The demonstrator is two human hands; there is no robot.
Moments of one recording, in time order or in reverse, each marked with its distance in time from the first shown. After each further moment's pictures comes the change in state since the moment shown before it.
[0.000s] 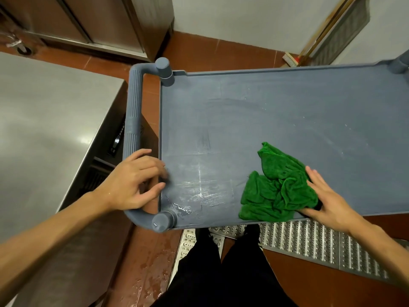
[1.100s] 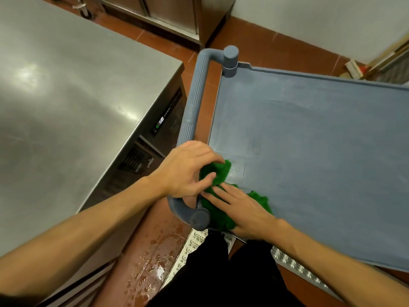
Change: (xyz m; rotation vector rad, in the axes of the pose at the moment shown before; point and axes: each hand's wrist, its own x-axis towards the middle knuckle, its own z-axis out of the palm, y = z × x) left_hand 0.007 0.001 0.005 -0.012 0.052 -0.186; right_hand 0.099 -0.249 0.118 -0.400 -0.243 -0.860
